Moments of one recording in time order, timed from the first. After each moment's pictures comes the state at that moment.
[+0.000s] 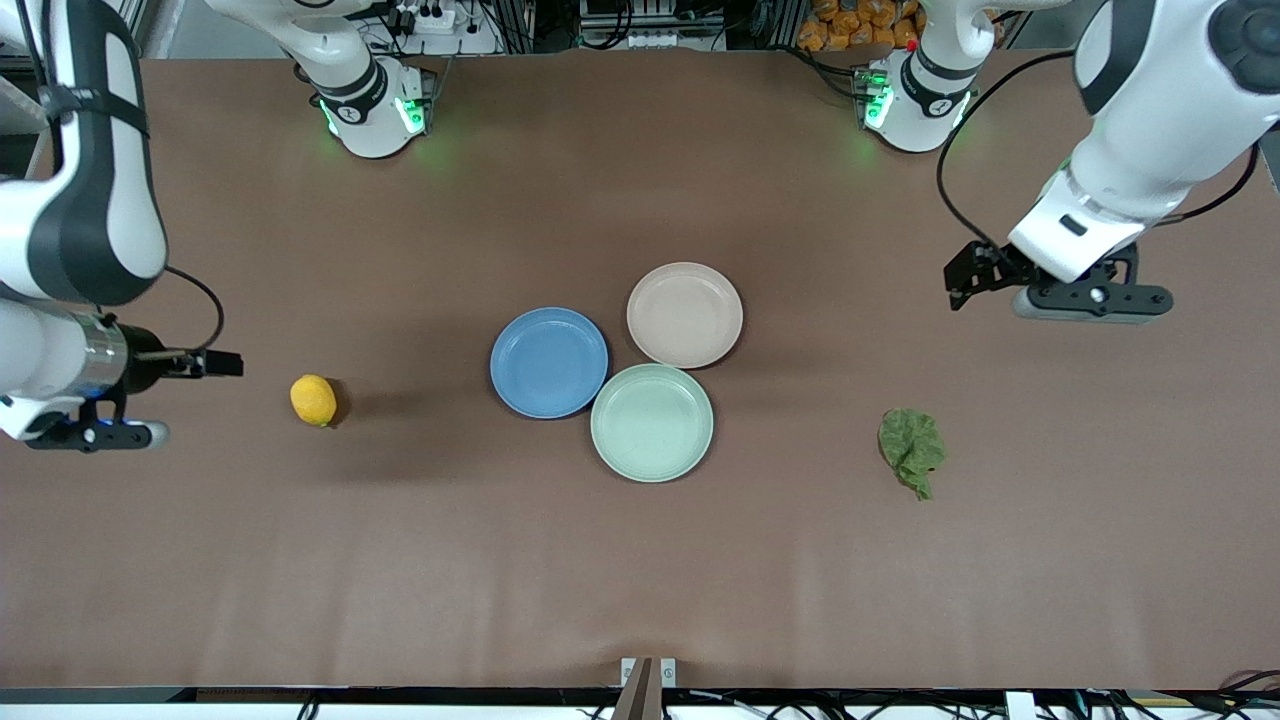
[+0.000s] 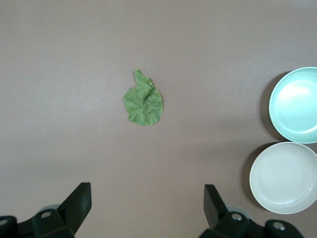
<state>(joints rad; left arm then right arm) -0.09 -0.04 -0.15 -1.81 0.00 1.85 -0.16 0.06 0.35 -0.11 -1.45 0.00 1.54 -0.03</state>
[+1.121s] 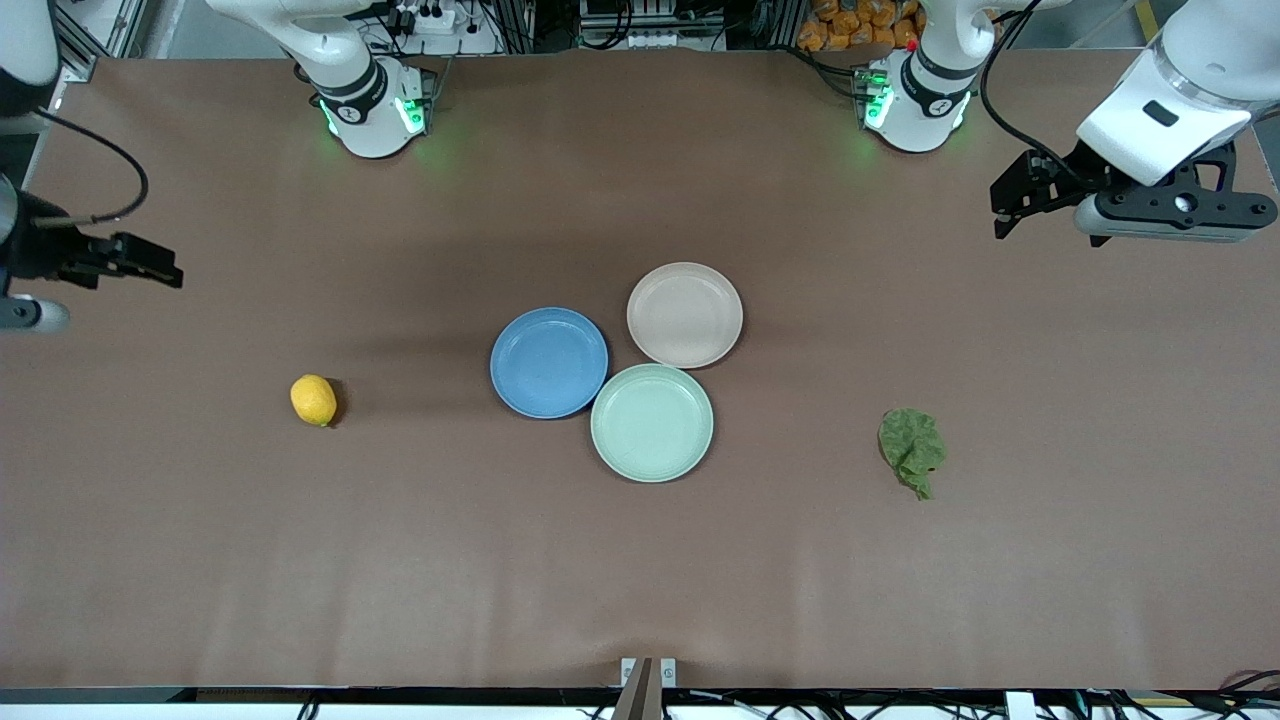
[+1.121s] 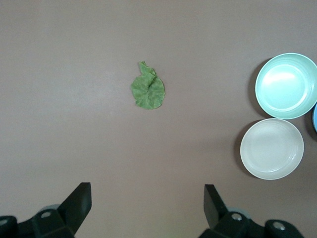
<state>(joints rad) -0.09 -0.06 -0.15 -1.60 0.01 1.59 -0.13 0.05 0.07 -0.09 -1.52 0.00 1.45 -0.04</state>
